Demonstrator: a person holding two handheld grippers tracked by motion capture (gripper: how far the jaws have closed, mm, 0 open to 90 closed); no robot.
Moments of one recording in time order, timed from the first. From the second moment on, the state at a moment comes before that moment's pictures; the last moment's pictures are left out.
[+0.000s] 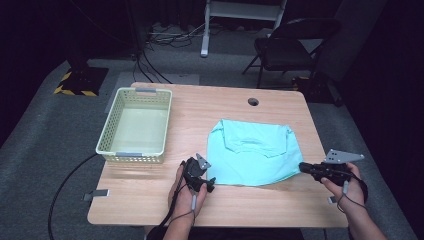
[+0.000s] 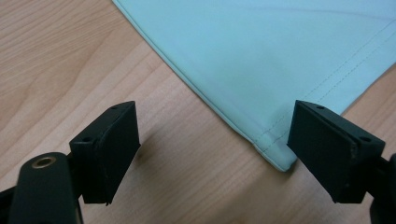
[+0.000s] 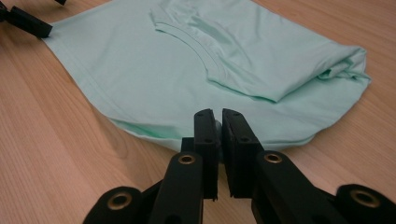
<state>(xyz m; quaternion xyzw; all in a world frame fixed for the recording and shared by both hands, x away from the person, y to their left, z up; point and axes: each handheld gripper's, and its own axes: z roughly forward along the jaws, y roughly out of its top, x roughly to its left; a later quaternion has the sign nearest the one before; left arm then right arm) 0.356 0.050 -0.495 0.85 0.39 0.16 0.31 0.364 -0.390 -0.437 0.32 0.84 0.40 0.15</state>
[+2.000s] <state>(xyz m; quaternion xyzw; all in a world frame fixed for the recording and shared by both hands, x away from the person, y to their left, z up) 0.349 -0.011 -0.487 0.90 0.31 0.10 0.30 0.369 -0.387 -0.497 0.29 0.87 0.37 0.15</state>
